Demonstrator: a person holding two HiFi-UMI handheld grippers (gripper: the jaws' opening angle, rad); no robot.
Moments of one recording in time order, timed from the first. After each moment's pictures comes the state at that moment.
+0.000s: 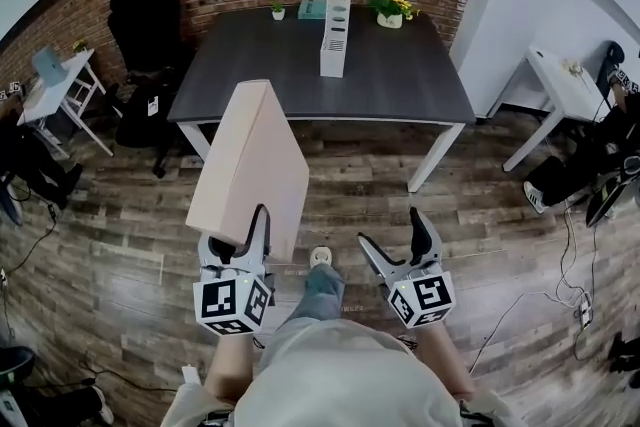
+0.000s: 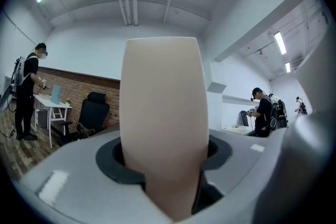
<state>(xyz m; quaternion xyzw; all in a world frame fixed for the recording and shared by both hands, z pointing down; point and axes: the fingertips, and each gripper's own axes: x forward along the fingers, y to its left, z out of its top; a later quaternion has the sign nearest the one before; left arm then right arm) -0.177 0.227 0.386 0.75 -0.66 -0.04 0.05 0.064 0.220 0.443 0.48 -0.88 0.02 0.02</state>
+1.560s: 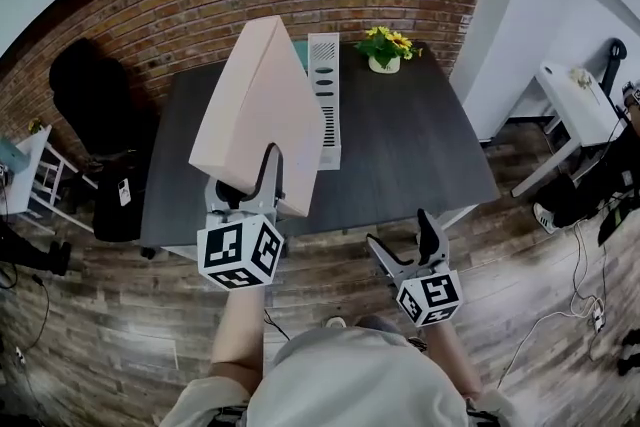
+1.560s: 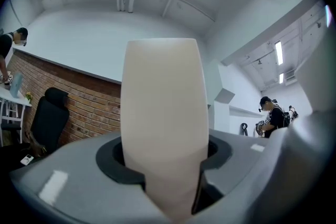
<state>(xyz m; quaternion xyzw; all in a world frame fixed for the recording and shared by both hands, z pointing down) -0.168 -0.250 0.303 0.80 -0.59 -0.09 0.02 0.054 -0.157 0.442 0.54 -0.84 0.04 0.03</state>
